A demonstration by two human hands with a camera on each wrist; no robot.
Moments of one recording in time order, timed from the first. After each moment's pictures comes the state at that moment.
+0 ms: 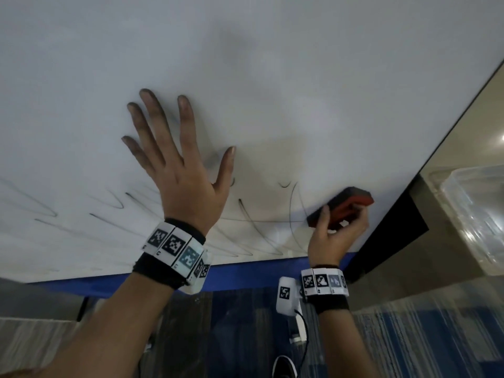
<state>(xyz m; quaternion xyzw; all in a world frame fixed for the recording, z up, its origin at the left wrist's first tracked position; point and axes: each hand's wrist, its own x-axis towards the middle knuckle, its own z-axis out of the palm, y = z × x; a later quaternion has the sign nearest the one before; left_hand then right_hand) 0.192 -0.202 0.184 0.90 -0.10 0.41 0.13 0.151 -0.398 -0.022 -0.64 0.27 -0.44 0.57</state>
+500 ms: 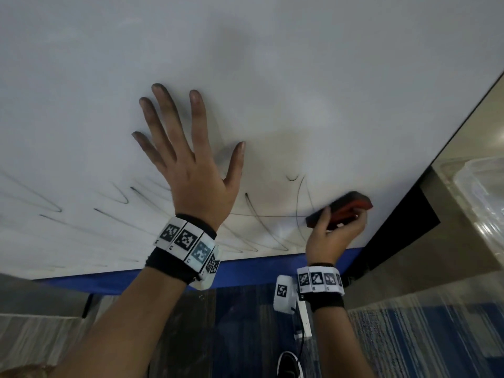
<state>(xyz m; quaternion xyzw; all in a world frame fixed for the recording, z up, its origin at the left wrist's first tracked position) 0.192 -0.205 0.176 0.90 -0.10 0.40 0.14 0.153 -0.378 -0.037 -0.61 0.31 -0.42 0.60</state>
